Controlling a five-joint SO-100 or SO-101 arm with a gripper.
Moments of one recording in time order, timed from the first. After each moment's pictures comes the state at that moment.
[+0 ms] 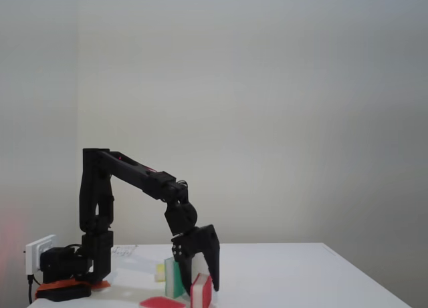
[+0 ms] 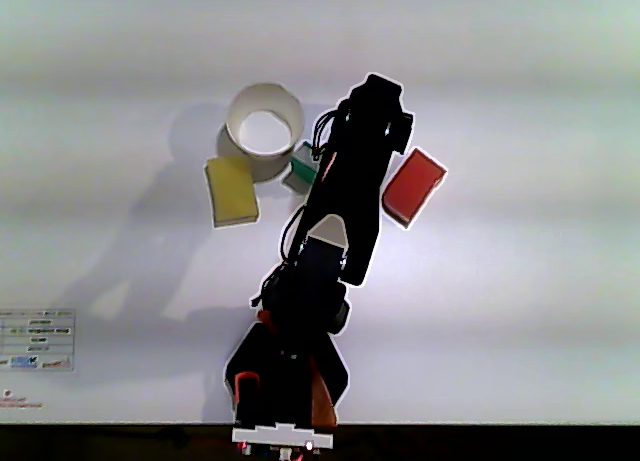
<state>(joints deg) 19.1 88.8 118.0 33.4 -0.1</state>
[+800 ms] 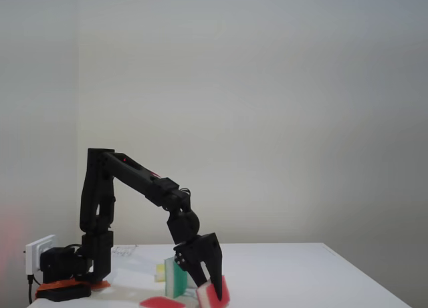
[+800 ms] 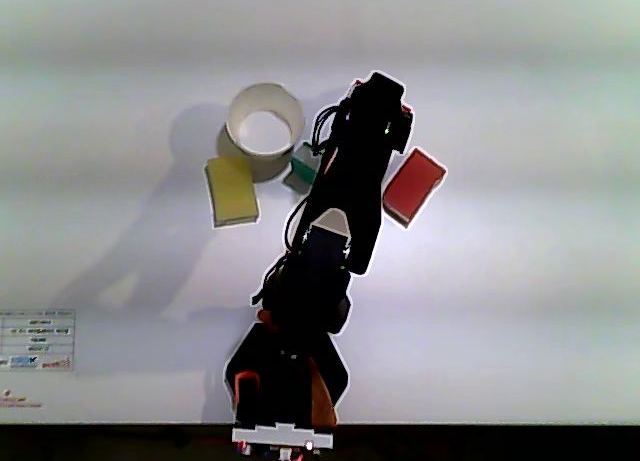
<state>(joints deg) 19.1 84.8 118.3 29.6 4.7</state>
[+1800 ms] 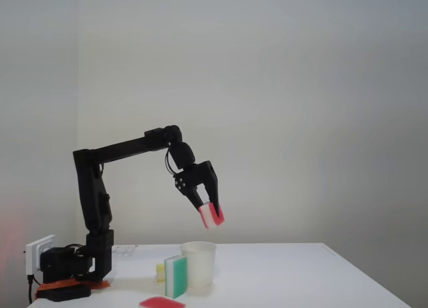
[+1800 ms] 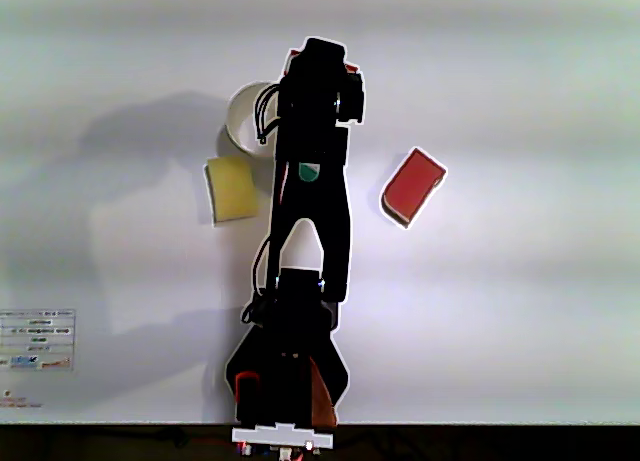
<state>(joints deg) 3.3 101.2 88.2 72.7 4.9</state>
